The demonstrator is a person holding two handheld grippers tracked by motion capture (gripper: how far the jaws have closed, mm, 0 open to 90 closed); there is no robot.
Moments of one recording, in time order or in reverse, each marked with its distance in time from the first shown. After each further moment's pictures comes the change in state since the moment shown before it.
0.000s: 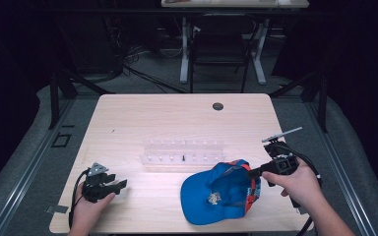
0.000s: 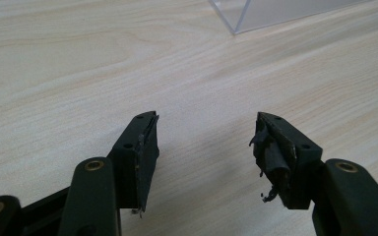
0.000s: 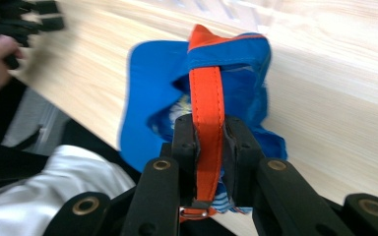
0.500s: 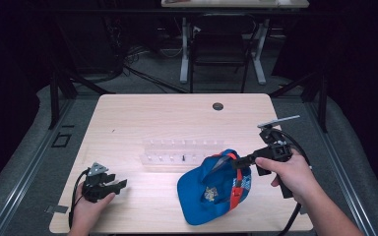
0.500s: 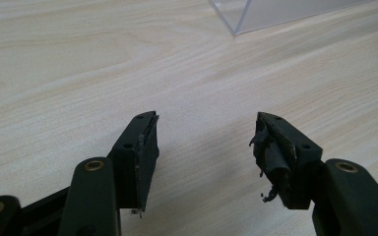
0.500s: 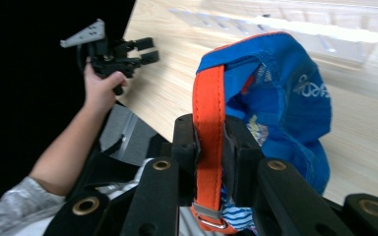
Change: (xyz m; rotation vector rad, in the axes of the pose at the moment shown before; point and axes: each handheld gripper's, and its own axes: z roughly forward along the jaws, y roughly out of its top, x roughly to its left) left arm 0.000 0.000 0.000 -0.003 0.001 0.001; right arm 0.027 0.026 -0.016 -0.037 0.271 0.084
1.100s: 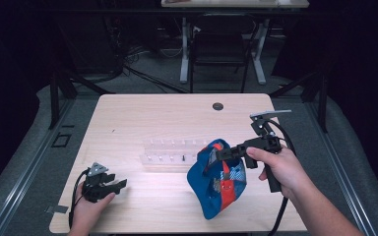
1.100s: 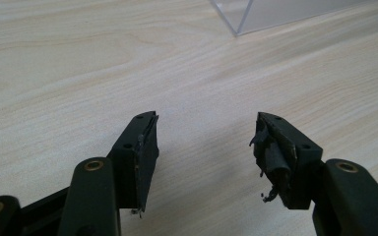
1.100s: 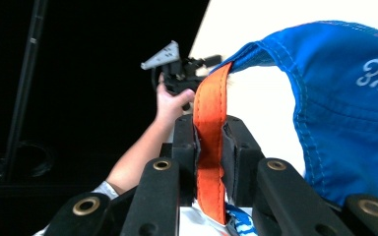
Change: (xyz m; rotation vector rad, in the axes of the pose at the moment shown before) left arm 0.000 0.000 0.000 -0.002 0.005 0.001; right arm 0.028 0.015 0.005 -0.039 0.232 0.040
